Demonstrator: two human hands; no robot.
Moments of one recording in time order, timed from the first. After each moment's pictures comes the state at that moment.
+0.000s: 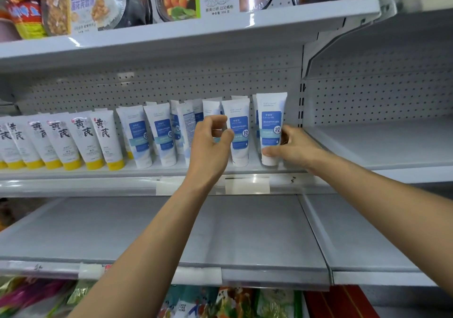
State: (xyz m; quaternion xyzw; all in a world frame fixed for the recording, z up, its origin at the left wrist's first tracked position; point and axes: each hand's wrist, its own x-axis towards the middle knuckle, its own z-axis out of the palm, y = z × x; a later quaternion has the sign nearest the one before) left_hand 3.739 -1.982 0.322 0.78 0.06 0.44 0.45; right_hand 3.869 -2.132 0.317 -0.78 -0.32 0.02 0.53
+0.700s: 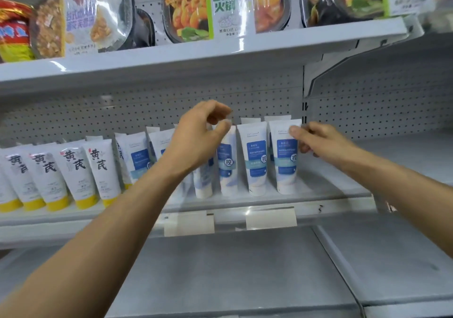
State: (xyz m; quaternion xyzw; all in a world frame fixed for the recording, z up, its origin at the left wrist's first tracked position) left_hand 3.742 -1.906 0.398 0.88 -0.05 0.40 0.24; right_hand 3.876 -2.130 0.358 -0.78 -0.31 -0.07 0.55
